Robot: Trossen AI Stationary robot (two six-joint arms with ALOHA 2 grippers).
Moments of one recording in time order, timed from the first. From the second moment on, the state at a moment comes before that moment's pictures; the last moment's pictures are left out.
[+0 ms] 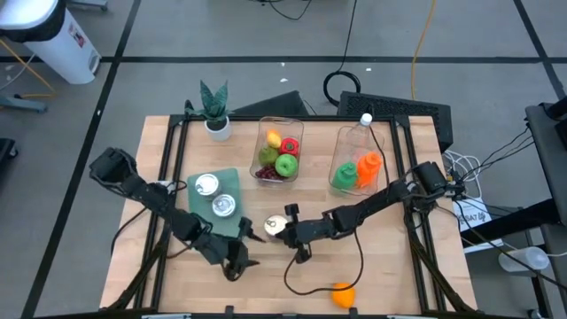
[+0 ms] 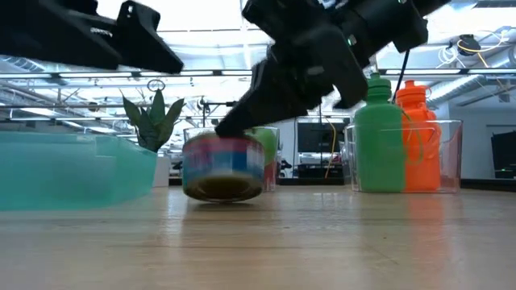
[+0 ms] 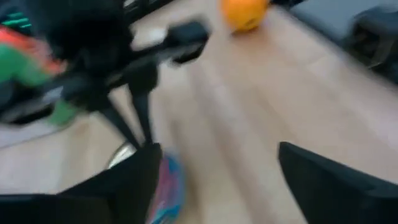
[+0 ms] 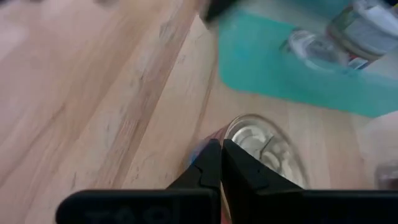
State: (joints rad) left arm -0.63 1.54 0.72 0.26 -0.40 0.11; right arm 0.33 1.92 1.10 0.25 0.23 -0.13
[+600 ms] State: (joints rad) left arm -0.55 1.76 0.71 0.34 -0.72 0.13; right arm 0.29 1.85 1.10 0.25 0.18 -0.06
